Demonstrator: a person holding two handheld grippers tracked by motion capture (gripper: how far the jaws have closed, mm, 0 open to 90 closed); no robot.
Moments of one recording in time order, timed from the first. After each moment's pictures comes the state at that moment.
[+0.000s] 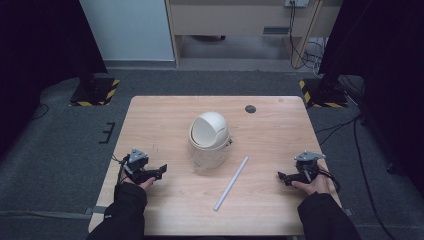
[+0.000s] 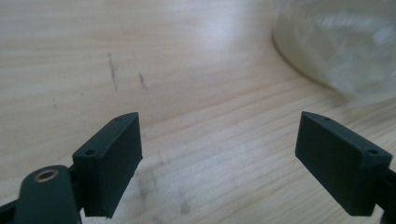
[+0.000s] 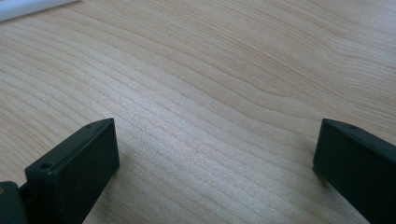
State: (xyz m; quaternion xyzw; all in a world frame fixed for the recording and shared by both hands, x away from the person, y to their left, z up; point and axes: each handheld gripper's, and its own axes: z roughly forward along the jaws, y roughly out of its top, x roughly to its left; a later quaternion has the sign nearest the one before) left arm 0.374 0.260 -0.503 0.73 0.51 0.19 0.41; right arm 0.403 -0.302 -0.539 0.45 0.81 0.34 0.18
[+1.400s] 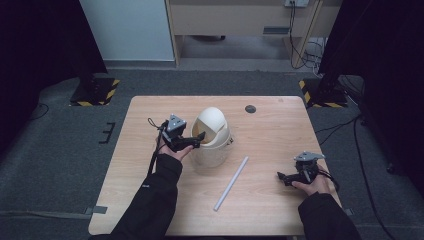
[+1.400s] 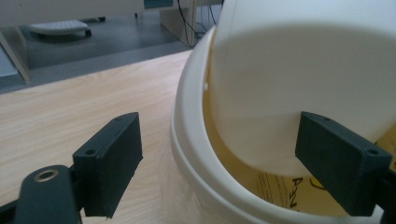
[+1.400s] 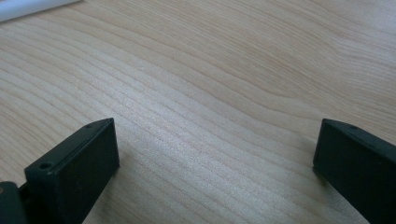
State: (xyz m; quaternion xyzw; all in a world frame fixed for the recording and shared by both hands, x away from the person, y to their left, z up) left arm 0.447 0.147 -0.441 0.74 0.42 0.21 0.48; right arm 0.403 -0.301 -0.539 0.44 0.81 0.34 0.18
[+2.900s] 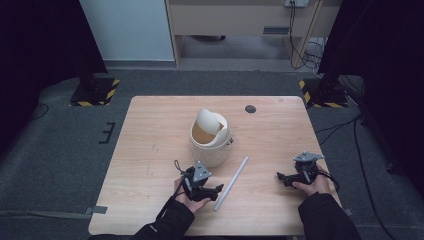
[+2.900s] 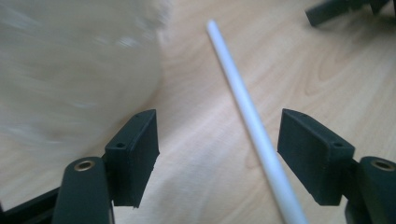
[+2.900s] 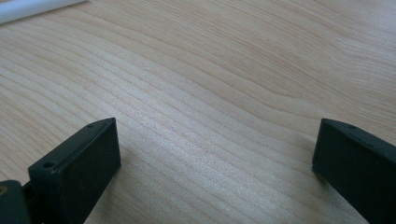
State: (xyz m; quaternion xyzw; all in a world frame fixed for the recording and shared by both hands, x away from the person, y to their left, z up) left arm 0.330 0.082 -0.499 0.83 0.35 0.13 0.41; right arm 0.401 -0.299 -0.539 0.44 0.81 0.34 0.18
